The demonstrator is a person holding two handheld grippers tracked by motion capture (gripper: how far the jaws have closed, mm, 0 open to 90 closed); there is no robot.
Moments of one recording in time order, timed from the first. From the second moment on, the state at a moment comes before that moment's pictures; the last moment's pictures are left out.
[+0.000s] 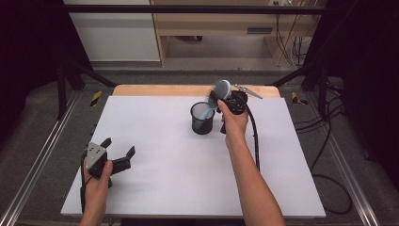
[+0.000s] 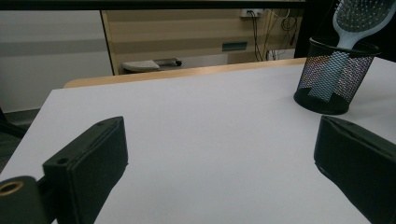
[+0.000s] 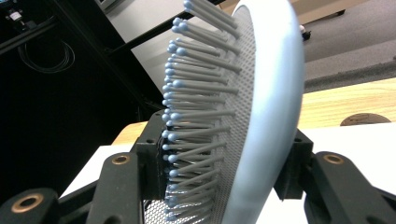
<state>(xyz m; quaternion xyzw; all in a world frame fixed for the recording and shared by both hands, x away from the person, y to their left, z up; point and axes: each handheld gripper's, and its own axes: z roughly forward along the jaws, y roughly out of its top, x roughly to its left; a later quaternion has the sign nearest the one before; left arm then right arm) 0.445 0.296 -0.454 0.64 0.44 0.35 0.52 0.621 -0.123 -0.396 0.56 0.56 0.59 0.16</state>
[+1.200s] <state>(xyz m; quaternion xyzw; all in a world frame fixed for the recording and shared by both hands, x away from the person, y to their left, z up) 0.445 0.294 -0.453 0.64 0.44 0.35 0.52 0.619 -0.126 -0.400 0.56 0.58 0.57 0.17</state>
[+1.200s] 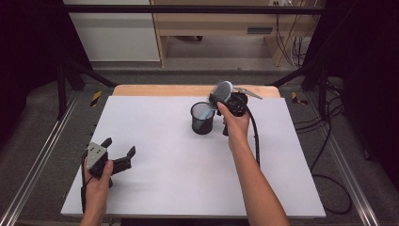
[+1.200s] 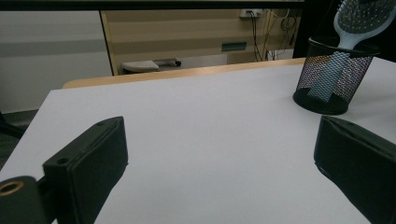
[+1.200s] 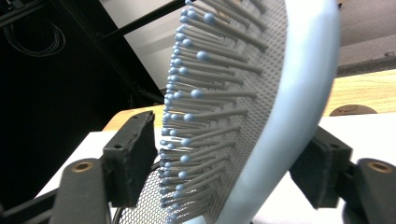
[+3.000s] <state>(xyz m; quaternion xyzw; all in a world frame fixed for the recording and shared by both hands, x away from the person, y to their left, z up) 0.440 0.299 -0.452 0.63 0.45 0.36 0.52 0.595 -0.154 -0.381 0.53 0.63 0.52 0.23</state>
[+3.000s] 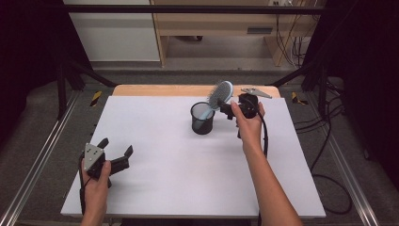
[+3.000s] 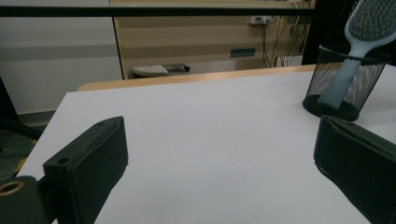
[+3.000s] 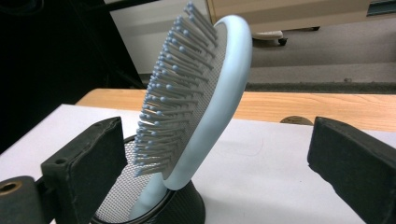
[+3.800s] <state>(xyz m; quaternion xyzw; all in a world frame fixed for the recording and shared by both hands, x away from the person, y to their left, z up) 0.442 0.303 -0.451 0.62 0.45 0.37 0.53 0.584 -0.161 -0.391 0.51 0.63 0.54 0.23</state>
